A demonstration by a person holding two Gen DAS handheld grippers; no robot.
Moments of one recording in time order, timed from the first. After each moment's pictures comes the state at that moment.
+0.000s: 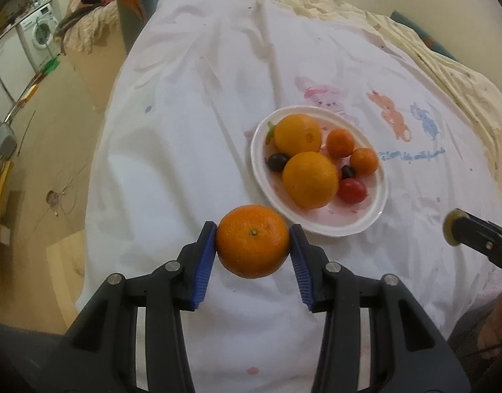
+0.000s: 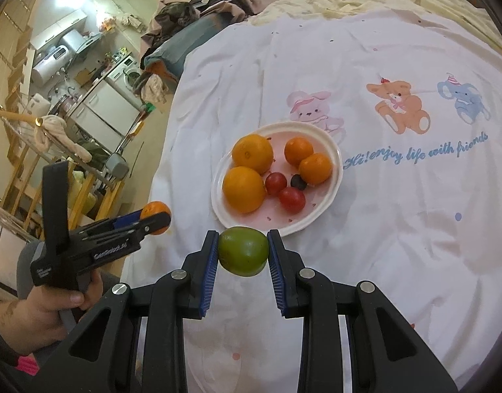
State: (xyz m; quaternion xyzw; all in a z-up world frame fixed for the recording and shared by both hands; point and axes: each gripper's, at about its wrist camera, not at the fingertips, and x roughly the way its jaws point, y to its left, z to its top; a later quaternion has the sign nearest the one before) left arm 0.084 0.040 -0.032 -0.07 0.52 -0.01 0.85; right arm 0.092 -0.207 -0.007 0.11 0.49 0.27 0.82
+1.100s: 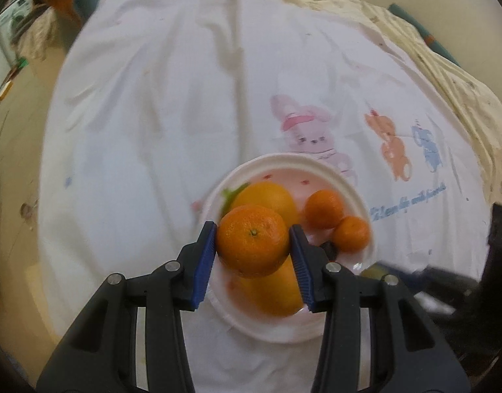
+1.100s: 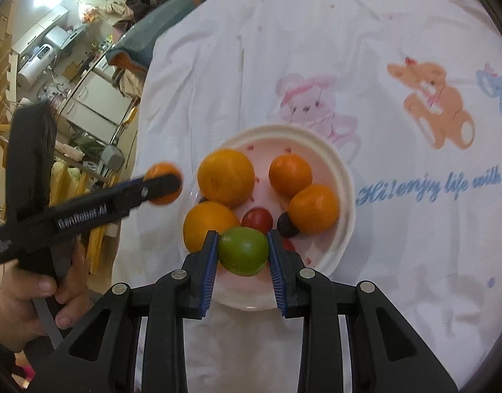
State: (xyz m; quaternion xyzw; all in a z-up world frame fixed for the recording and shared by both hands) left arm 0.210 0.007 -0.050 -0.10 0.55 -0.06 0.83; right arm 0.190 -0.182 -0.070 0.12 0.56 0.28 0.77
